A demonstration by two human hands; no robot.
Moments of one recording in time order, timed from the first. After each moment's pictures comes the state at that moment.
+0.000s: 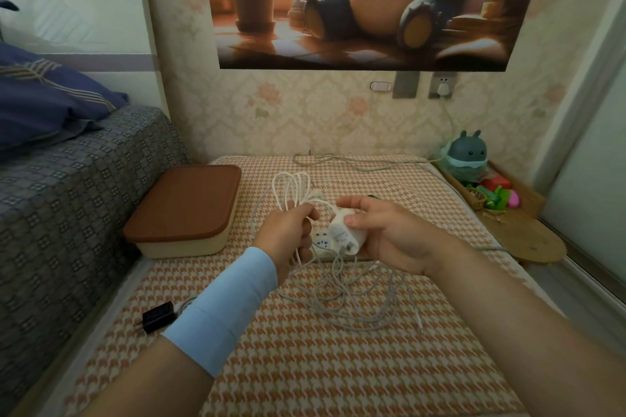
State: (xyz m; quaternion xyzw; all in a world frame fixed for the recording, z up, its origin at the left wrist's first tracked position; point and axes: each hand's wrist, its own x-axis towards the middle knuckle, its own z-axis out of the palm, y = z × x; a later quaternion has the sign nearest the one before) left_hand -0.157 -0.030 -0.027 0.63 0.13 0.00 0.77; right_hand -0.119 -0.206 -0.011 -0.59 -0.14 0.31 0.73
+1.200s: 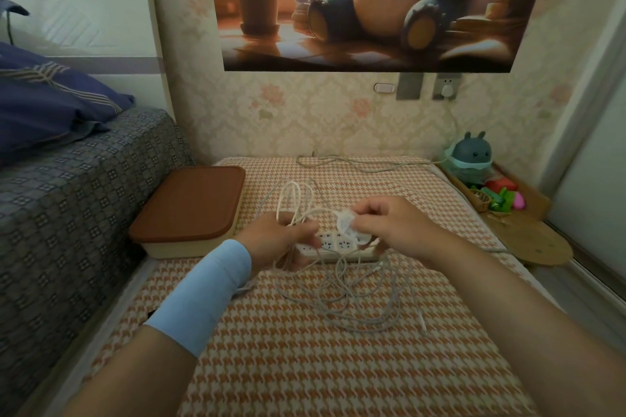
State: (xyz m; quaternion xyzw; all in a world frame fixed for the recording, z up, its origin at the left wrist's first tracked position) left_hand -0.162 0.006 -0.023 0.77 0.05 -0.09 0.63; right_hand -0.117 -0.213 -0.006 -0.84 -0.20 0.11 0.49
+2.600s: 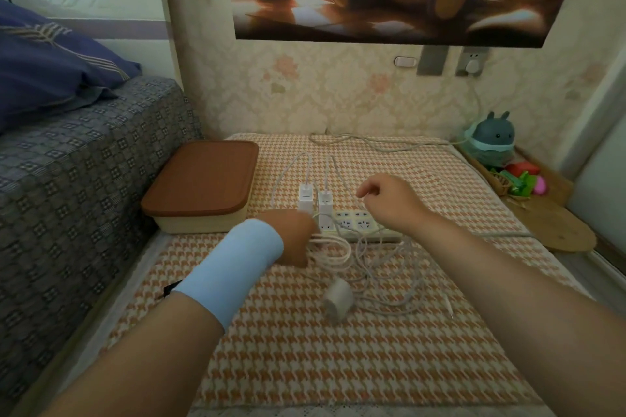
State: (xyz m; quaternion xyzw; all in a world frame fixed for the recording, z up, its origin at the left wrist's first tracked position) left_hand -0.145 0.025 -0.047 0.98 -0.10 -0.16 -0.02; right_hand -0.056 -0.166 -0.063 -0.92 -0.16 0.00 0.37
